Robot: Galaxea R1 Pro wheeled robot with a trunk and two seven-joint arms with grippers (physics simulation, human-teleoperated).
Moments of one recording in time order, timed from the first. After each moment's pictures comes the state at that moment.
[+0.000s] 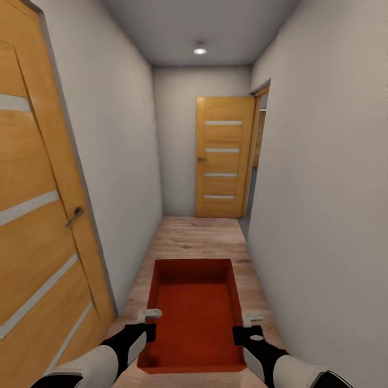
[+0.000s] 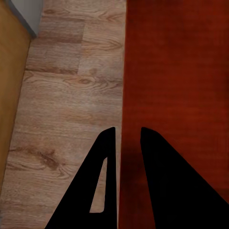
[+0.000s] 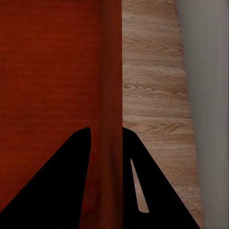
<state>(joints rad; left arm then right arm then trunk) -0.71 -0.11 0.02 -0.12 0.02 0.18 0.18 -0.68 0.10 0.61 -0.05 -0.54 -0.07 -0.21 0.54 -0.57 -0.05</state>
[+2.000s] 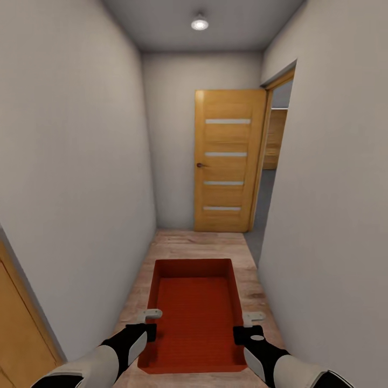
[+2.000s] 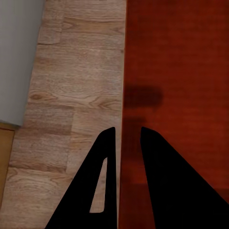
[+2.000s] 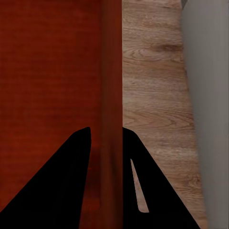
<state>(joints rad) -0.70 -0.12 0.02 -0.12 0.02 0.18 0.19 -0.68 0.09 0.61 -0.05 -0.54 -0.07 -0.20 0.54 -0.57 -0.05</state>
